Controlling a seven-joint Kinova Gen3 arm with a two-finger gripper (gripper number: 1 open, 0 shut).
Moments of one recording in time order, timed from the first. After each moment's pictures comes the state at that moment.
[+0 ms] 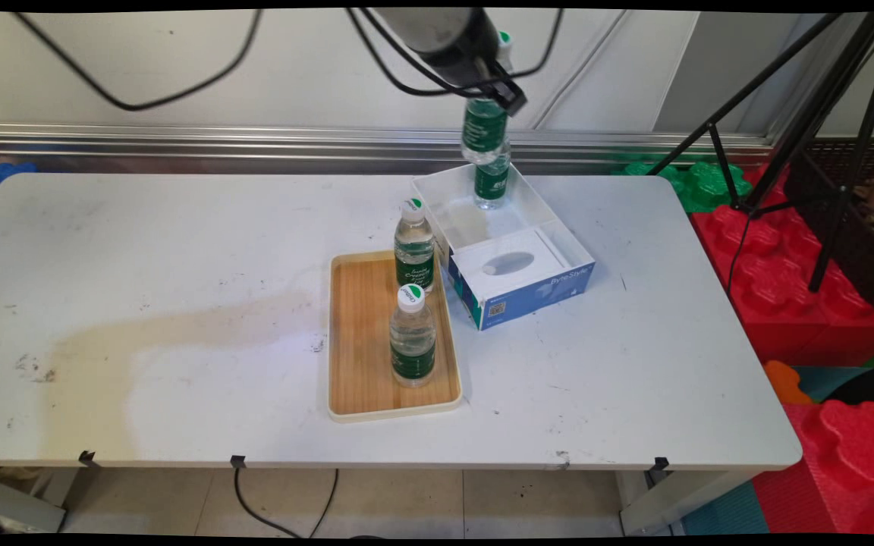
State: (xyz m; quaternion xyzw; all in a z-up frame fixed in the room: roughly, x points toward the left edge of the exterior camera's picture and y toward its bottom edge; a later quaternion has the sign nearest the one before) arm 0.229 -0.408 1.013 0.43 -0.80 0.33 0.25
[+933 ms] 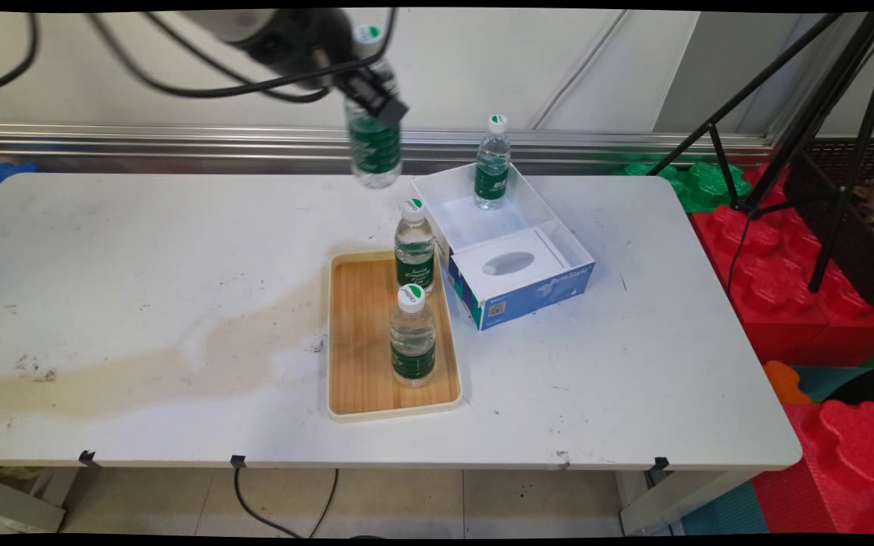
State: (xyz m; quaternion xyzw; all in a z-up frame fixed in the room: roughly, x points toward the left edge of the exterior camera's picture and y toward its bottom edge) arm 0.301 -0.260 1.061 0.47 -0.79 0.31 0.23
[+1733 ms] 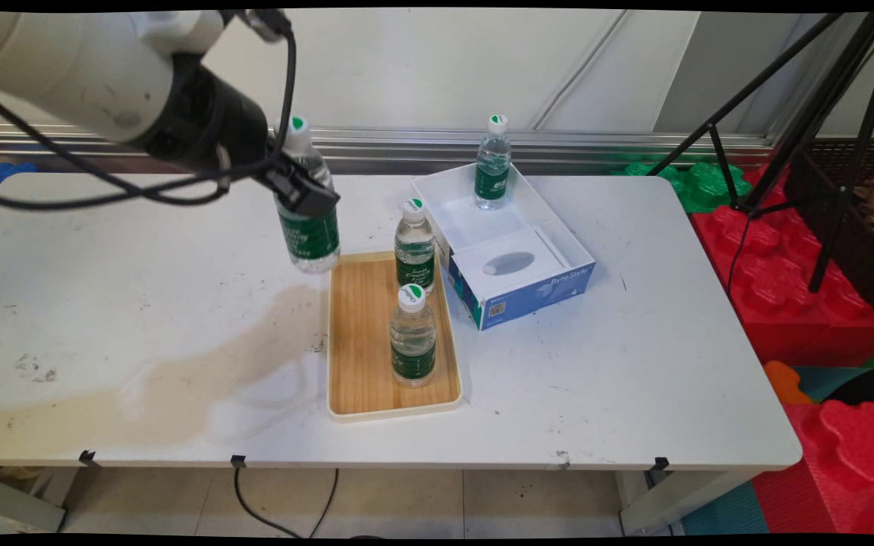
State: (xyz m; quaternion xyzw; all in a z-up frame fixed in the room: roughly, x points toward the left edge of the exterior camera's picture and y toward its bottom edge) arm 0.328 -0.181 1.028 0.50 -0.80 0.26 0.21
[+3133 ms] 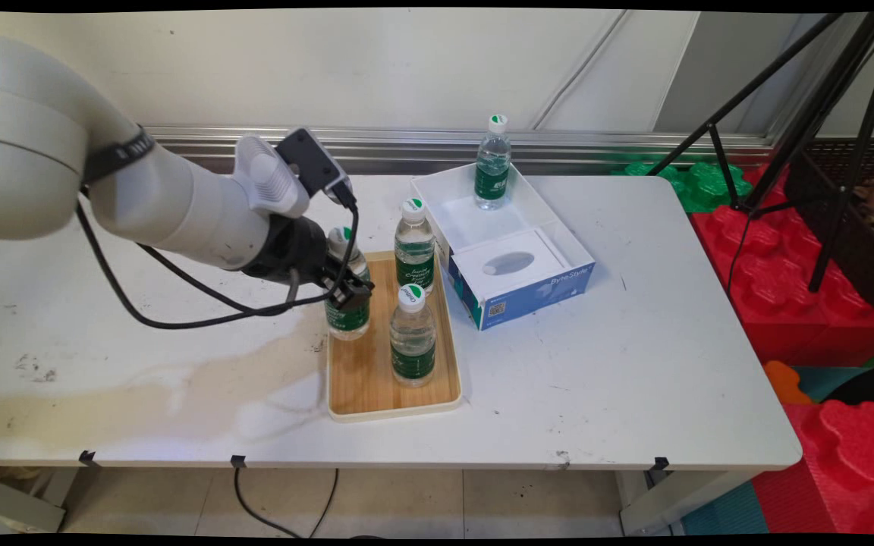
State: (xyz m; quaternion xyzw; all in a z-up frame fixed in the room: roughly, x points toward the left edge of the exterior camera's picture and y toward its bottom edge) arm 0.318 -0.207 0.892 0.47 -0.83 0.23 0.21
